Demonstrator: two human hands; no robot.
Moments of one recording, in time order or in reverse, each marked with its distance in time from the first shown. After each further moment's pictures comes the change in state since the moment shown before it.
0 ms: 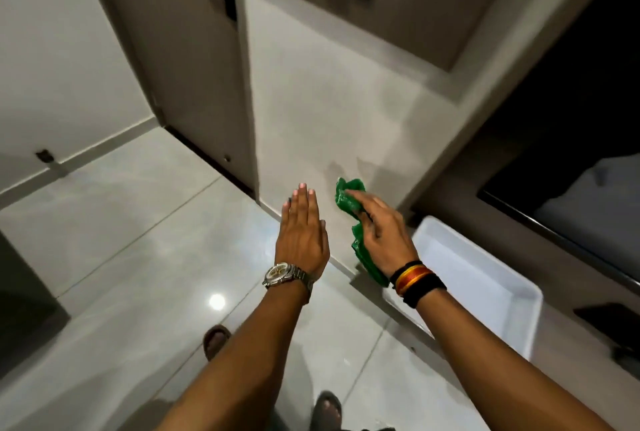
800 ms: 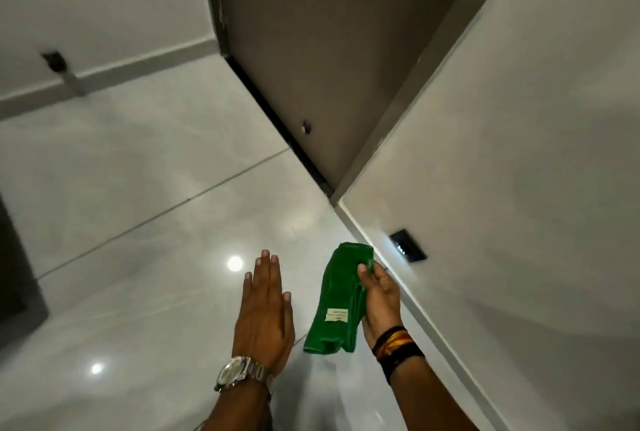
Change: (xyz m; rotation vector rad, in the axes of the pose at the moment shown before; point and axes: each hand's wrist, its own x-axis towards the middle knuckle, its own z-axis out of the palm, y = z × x) left_hand 0.056 -0.479 0.215 -0.115 0.006 -0.447; right_hand 0.217 0.162 0.525 0.865 -0.067 0.906
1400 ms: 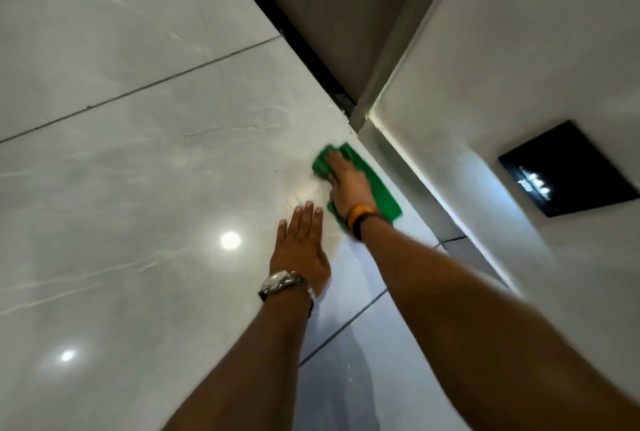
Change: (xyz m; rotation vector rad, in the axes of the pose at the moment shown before) left_hand 0.151 -0.167 0.392 0.265 -0.369 -0.003; right_hand 0.403 0.224 0.049 -1.052 -0.186 -0.533
